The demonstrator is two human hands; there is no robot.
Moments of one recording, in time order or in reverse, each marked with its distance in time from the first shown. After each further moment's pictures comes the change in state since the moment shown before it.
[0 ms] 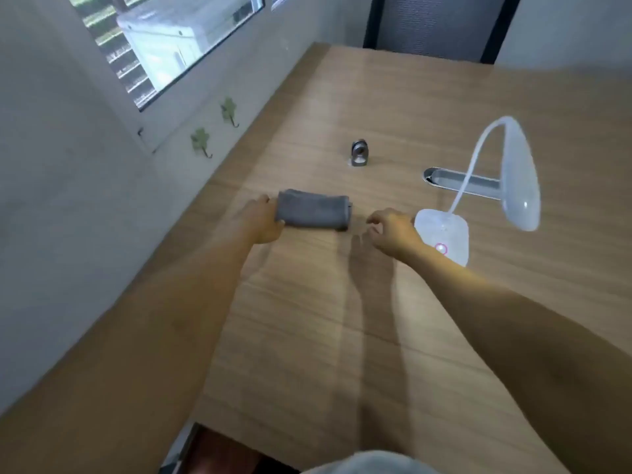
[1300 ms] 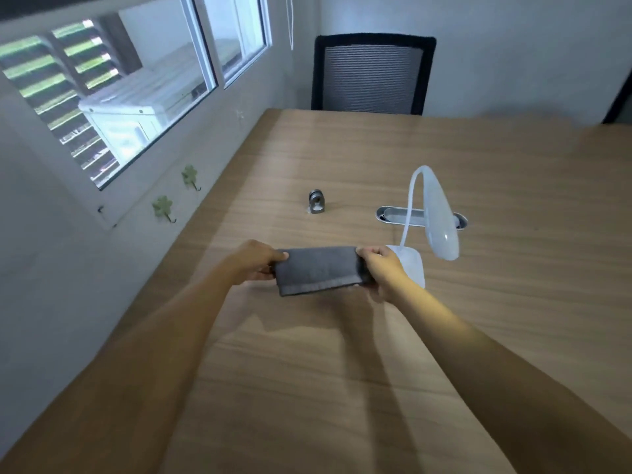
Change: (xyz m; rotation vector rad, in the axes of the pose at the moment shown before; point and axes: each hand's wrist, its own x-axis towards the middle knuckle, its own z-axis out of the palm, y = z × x) left_hand 0.007 0.052 -0.027 -1.108 -0.228 -0.172; right_hand -0.022 0.004 -0.030 1.191 0.175 0.606
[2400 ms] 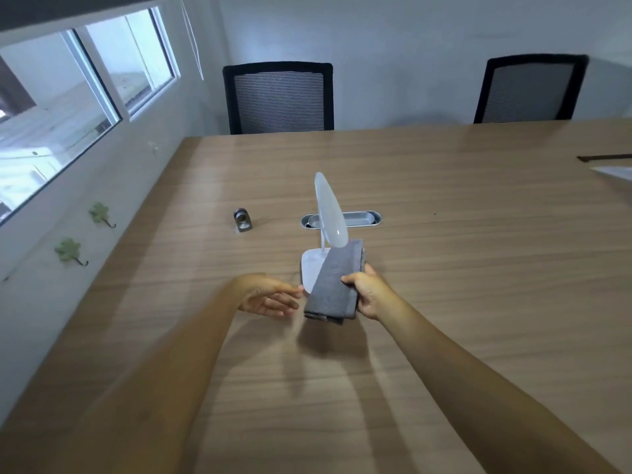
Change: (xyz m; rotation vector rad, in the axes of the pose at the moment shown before) left_hand -0.022 0.023 0.124 0.249 -0.537 -0.119; right_hand -0.040 0.018 -0.105 0.325 0.036 0.038
